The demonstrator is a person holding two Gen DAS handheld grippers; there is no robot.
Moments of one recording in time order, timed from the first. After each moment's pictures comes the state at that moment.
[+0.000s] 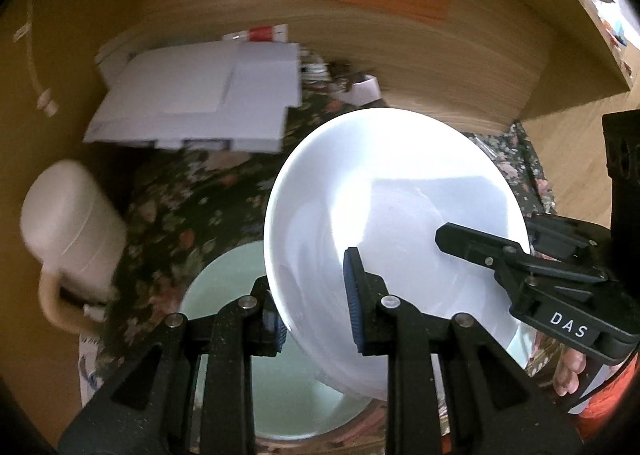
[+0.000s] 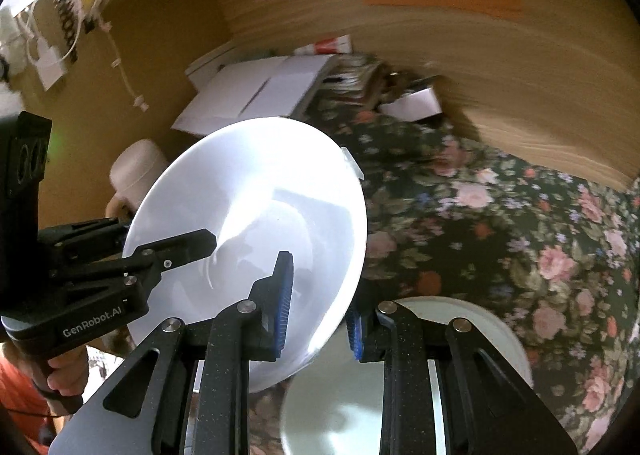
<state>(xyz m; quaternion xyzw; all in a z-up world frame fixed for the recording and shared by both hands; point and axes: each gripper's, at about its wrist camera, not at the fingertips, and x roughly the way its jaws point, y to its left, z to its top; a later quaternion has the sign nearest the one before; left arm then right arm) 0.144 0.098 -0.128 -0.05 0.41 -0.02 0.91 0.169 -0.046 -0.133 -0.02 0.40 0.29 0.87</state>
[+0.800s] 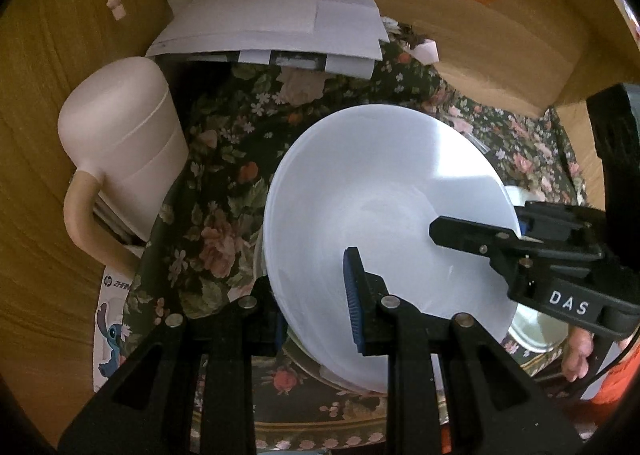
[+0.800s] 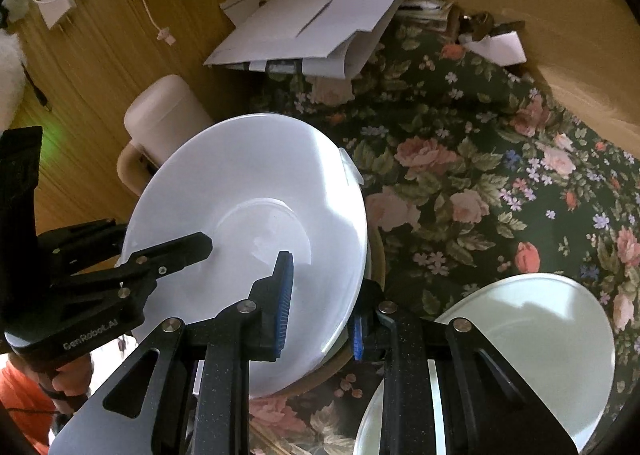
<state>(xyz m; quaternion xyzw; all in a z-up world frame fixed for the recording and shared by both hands) 0.110 0.146 -0.172 -0.05 0.44 0.02 0.90 0.168 0.009 -0.184 -0.02 0.45 0.34 0.82</state>
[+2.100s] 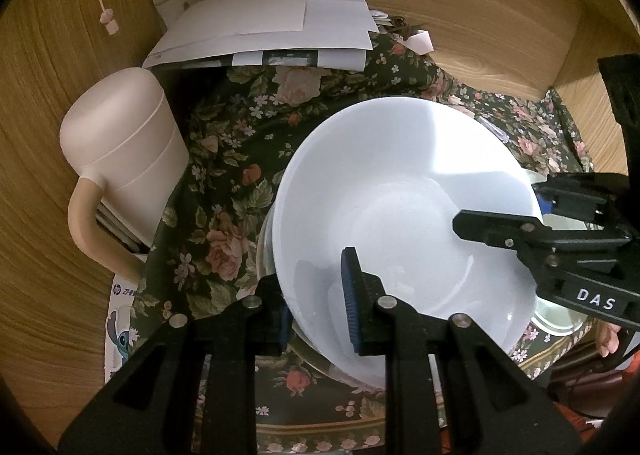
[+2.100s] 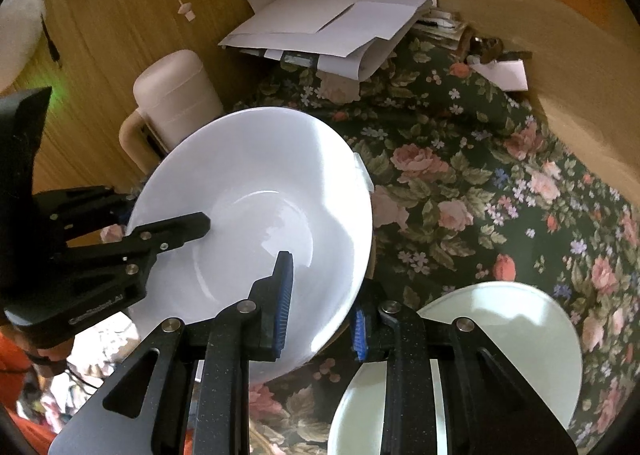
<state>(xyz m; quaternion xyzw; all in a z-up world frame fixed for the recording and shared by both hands) 0.107 0.136 -0.176 -0.01 0.43 0.03 0.90 0.152 0.015 -0.171 -0.10 0.43 0.33 0.84</state>
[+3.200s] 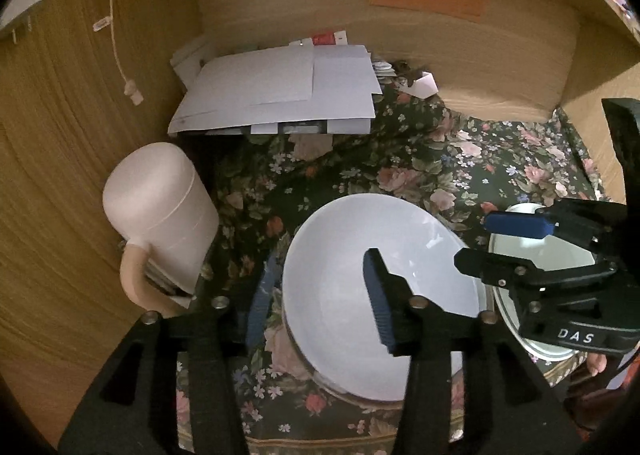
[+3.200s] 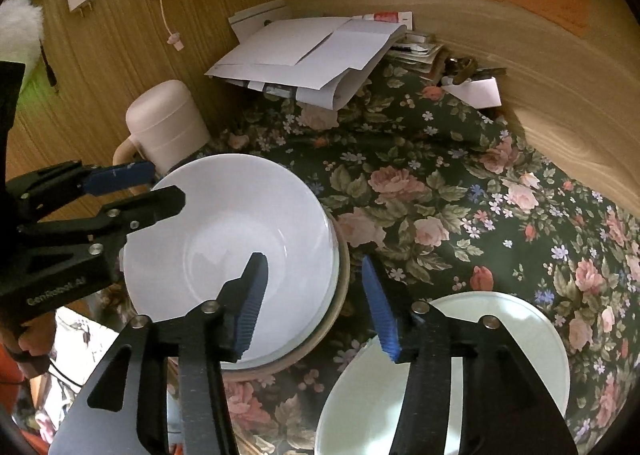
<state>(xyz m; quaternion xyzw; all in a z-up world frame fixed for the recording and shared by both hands) 0.108 0.133 -0.141 0.02 0.38 0.06 0.92 0.151 -0.001 -0.158 -0.08 0.40 0.31 0.86</state>
